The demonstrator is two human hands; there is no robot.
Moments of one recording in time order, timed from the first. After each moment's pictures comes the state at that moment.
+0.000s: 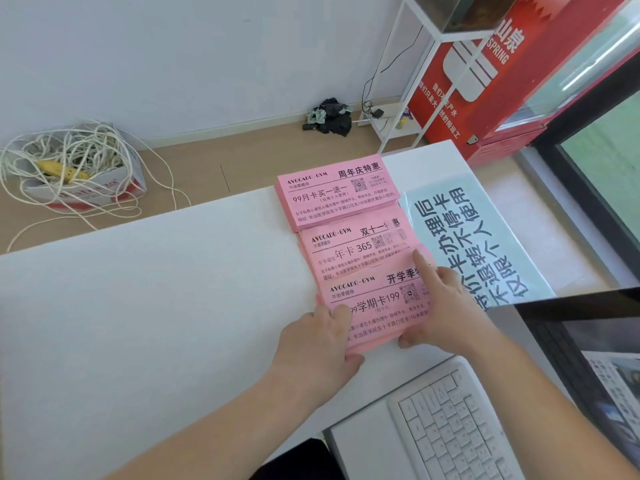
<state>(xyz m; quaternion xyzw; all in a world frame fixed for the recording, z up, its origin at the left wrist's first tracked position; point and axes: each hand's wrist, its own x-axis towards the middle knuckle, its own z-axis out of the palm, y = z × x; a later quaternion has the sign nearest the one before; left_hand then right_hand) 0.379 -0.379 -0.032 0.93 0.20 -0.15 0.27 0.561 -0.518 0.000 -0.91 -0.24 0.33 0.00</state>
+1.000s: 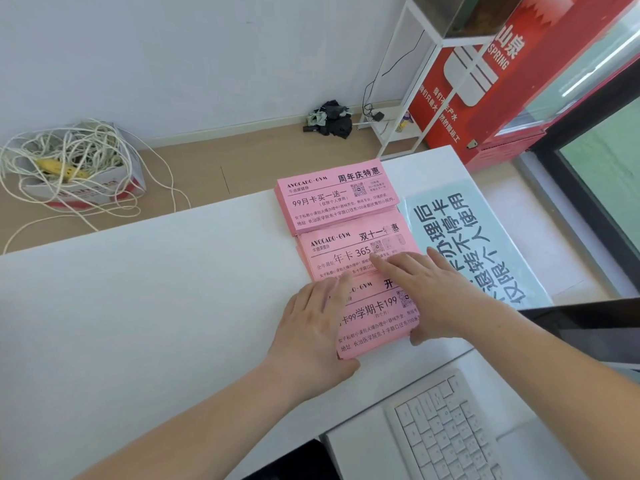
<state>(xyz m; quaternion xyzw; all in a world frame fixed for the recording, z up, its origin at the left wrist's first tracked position) 0.381 -0.366 -0.055 0.94 0.18 -0.03 0.30 0.587 -0.486 0.008 -0.78 -0.54 0.23 -0.22</state>
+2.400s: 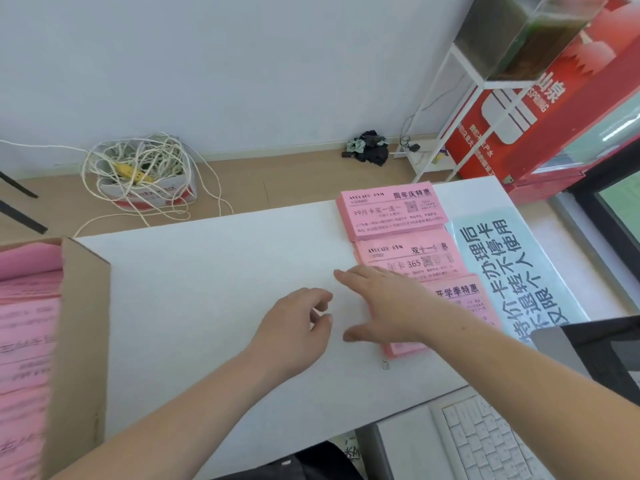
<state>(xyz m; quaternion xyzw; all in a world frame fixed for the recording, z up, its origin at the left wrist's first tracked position) 0.294 -0.303 -0.022 0.82 0.33 0.01 0.47 0.472 -0.391 0.028 -0.75 -0.59 0.28 -0.10</state>
